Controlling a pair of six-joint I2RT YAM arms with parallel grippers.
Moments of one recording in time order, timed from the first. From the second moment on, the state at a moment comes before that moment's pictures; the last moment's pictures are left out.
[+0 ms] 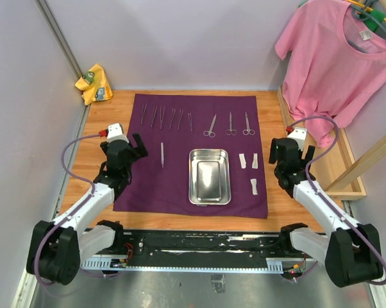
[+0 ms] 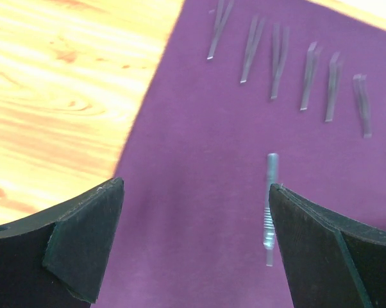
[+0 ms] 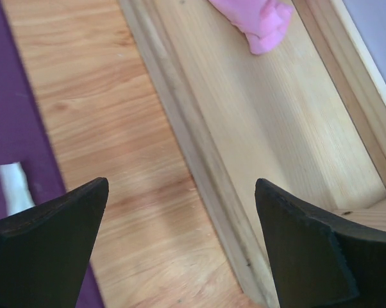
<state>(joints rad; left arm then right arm) -0.26 1.03 0.51 0.17 -0.40 -0.37 0.25 1.04 0.59 -0.14 0.67 0.16</state>
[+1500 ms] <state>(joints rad) -0.08 1.41 0.09 1.28 -0.20 -0.05 0.15 1.43 0.17 0.99 0.41 -0.18</state>
